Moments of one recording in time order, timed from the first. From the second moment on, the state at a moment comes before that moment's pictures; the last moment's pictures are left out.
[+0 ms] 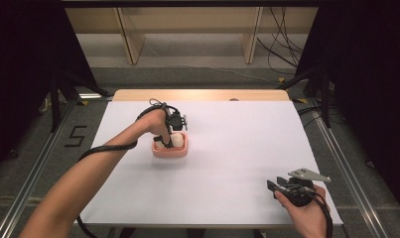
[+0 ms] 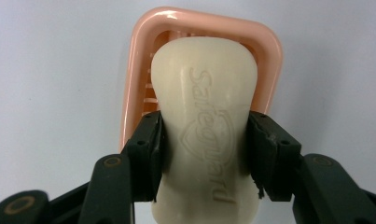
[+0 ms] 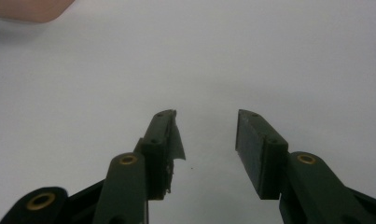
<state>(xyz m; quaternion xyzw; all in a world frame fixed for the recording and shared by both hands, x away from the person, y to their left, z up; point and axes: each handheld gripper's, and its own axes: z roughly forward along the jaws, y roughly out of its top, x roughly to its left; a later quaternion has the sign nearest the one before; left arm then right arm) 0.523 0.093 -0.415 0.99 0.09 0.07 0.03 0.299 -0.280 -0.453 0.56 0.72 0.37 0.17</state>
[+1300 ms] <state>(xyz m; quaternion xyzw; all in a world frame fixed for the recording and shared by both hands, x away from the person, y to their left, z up) 0.531 0.094 -0.426 0.99 0.10 0.07 0.04 0.299 -0.280 -0.452 0.56 0.72 0.36 0.17</state>
